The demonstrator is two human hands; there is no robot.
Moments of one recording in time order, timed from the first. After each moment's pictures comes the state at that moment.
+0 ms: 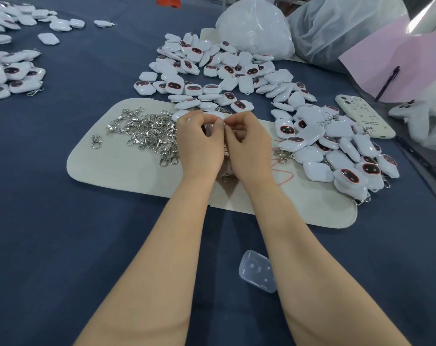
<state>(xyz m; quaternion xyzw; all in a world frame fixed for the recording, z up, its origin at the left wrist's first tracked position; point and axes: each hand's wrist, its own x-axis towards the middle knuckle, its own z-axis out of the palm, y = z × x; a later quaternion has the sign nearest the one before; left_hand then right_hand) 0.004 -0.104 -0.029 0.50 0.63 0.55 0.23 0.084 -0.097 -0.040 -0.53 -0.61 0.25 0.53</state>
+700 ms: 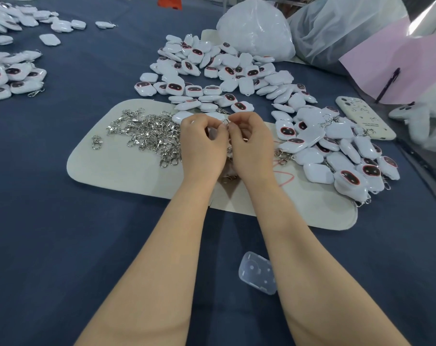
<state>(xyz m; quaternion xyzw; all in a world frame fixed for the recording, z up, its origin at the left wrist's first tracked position) 0.005 -0.106 -0.032 0.52 0.63 0.53 0.23 0.085 -0.093 -0.041 -0.52 -0.58 0.28 0.56</state>
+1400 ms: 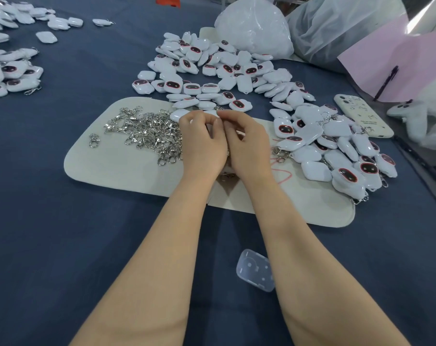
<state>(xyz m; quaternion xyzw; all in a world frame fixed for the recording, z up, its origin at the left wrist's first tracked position) 0.008 -0.103 -0.034 0.52 0.63 0.54 0.23 0.086 -0.099 -0.036 -0.51 -0.62 0.28 0.52</state>
